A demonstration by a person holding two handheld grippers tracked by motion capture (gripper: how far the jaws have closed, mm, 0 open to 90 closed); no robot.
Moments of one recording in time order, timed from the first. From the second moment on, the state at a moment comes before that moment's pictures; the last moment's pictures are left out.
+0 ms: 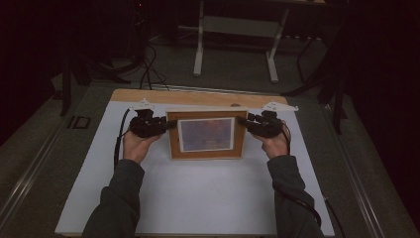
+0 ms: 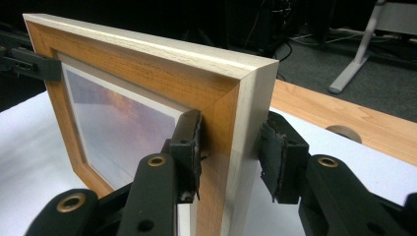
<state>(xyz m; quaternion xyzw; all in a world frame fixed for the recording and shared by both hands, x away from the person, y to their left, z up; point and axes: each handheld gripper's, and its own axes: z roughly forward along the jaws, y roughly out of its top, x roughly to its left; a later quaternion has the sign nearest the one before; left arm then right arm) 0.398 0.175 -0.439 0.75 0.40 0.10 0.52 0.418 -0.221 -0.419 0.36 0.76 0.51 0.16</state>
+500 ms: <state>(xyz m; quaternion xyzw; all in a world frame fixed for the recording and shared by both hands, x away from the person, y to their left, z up) 0.410 0.174 -0.442 0.73 0.42 0.11 0.53 0.418 -0.222 -0.422 0.38 0.75 0.51 0.16</state>
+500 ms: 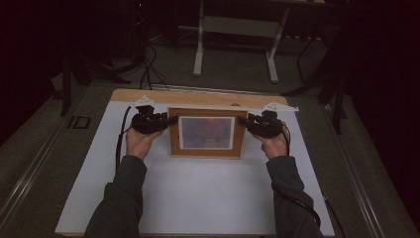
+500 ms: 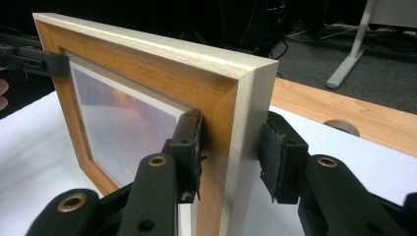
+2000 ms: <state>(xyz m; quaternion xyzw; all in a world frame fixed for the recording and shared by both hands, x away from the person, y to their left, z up) 0.407 0.169 -0.440 0.72 0.44 0.07 0.53 0.413 -0.228 -0.427 0.39 0.75 0.52 0.15</state>
